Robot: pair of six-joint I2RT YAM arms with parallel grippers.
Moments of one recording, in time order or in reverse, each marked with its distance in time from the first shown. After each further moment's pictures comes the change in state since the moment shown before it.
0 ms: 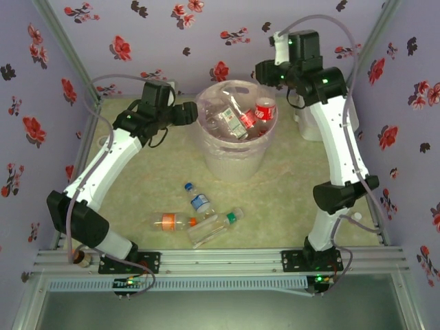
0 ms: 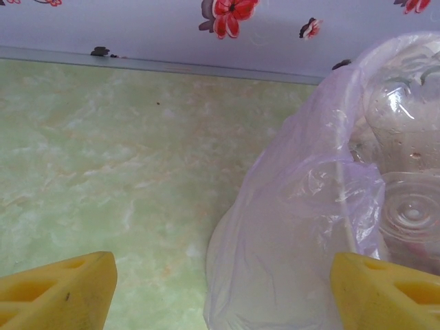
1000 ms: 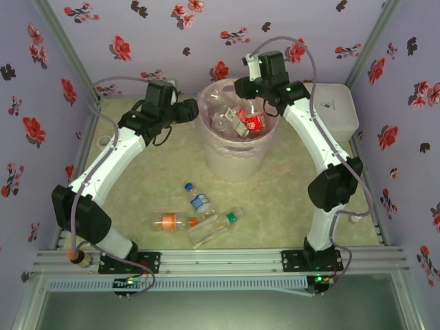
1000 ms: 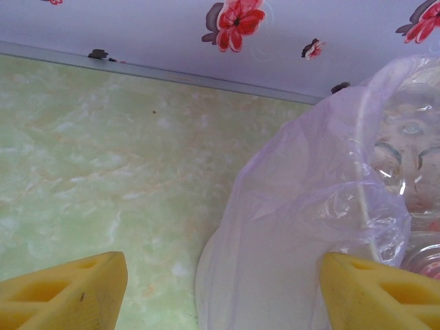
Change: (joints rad) left arm 0.000 0.033 -0.021 0.082 -0.011 -0.074; right arm 0.061 0.045 -0.353 0.378 -0.008 -0.051
